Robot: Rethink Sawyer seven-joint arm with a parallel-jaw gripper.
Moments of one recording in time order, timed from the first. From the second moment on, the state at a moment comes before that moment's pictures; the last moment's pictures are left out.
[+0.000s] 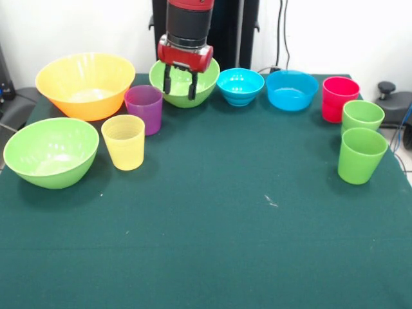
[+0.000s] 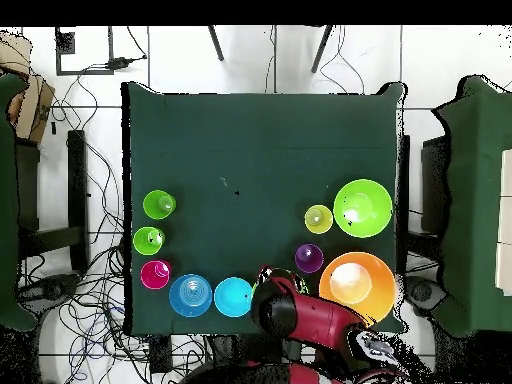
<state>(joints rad) -0.39 -0.56 -0.11 2.12 -0.19 -0.12 1.83</state>
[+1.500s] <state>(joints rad) -0.34 -0.56 -0.12 2.17 -0.19 -0.18 1.90</state>
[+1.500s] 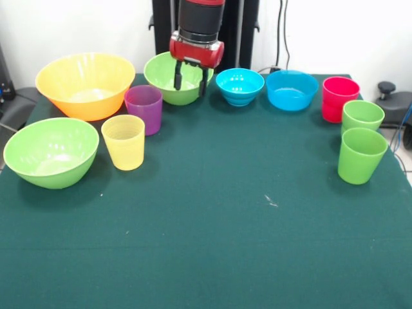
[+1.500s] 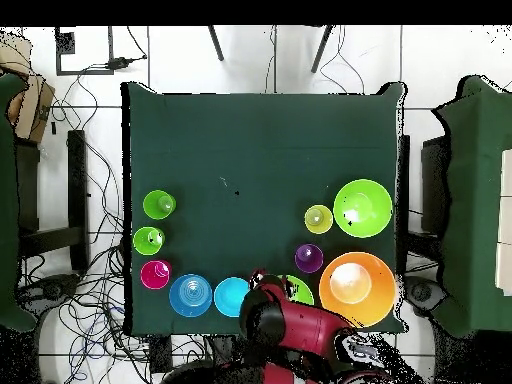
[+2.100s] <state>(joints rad) -0.35 -0.57 -0.12 2.22 -0.19 -0.18 1.90</state>
